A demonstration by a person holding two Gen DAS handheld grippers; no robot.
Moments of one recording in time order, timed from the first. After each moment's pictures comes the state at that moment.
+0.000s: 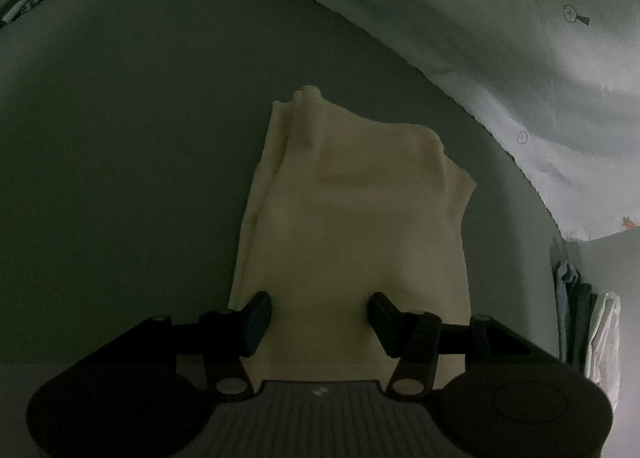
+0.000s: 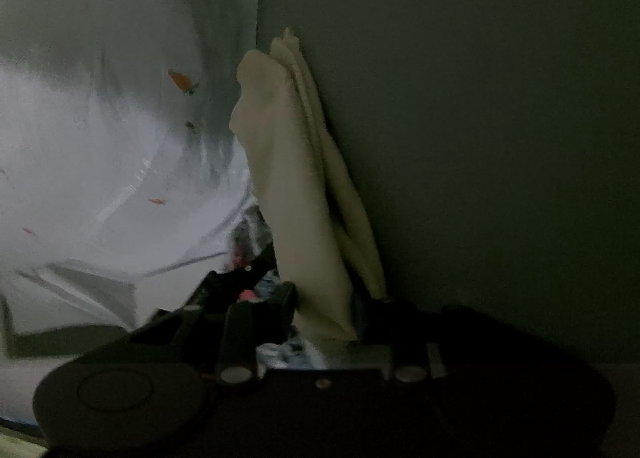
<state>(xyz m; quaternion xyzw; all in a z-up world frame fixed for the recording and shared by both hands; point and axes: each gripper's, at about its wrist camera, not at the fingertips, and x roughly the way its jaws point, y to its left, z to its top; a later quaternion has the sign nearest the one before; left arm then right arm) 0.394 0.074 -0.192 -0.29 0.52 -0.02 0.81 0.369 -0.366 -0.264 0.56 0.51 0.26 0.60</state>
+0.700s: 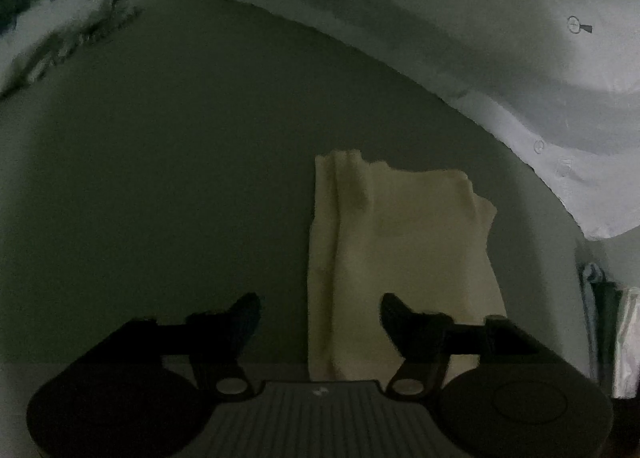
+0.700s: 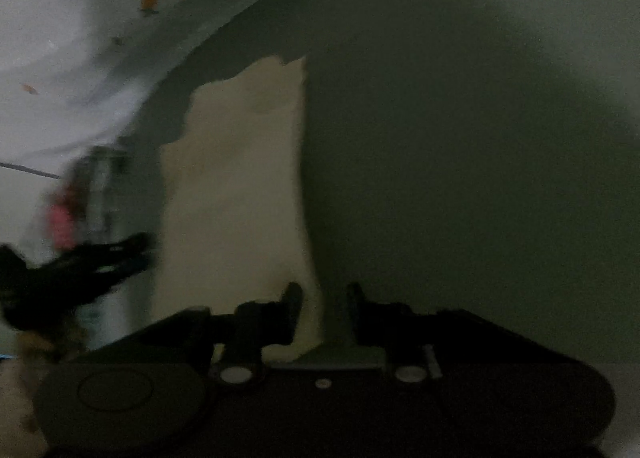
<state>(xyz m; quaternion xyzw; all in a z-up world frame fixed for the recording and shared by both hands) 0.390 0.103 -0.167 -0.22 0.49 0.01 0.84 0.419 -0.336 -0.175 0.20 0.58 0.13 0.78</state>
